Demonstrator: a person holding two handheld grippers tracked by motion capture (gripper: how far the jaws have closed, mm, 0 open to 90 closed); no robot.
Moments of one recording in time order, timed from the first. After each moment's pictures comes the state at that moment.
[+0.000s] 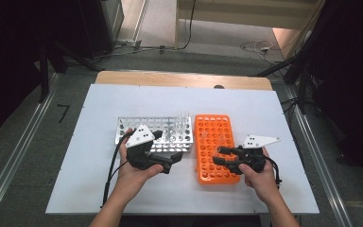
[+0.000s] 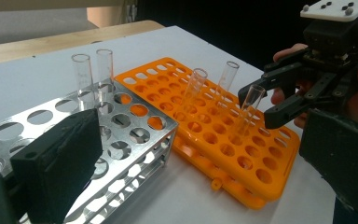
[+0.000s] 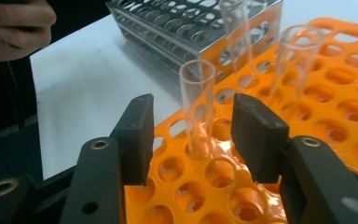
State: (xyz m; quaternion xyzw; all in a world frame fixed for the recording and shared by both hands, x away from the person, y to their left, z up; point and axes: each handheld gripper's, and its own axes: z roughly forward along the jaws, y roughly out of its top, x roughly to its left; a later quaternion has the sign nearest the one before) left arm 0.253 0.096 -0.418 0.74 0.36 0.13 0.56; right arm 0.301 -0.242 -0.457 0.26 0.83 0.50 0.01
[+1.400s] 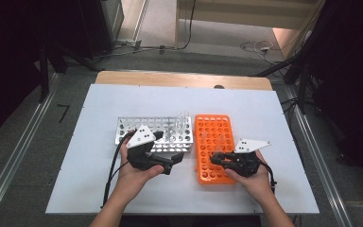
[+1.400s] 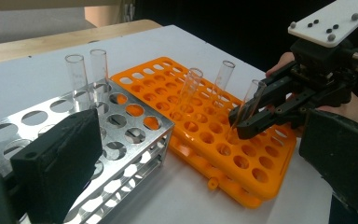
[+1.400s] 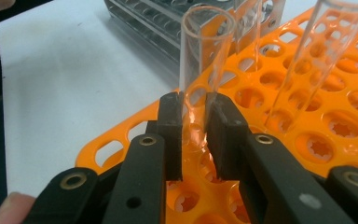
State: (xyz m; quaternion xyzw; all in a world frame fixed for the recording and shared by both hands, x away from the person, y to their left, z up) left arm 0.252 0.094 -0.417 0.74 0.36 0.13 0.55; right arm 0.298 -0.231 -0.469 0.25 0.85 0.47 0.06
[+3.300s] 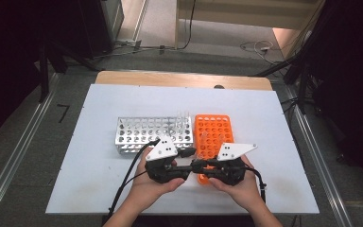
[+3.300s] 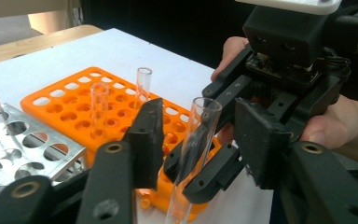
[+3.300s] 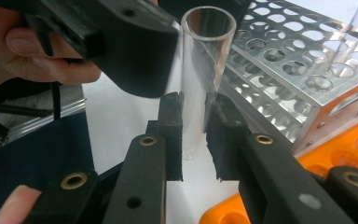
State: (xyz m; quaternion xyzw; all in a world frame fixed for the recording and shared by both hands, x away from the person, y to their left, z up) left arm 0.229 0.047 -0.409 0.77 0.27 0.09 0.57; right arm 0.261 -0.176 -0.431 0.18 0.86 0.49 0.02
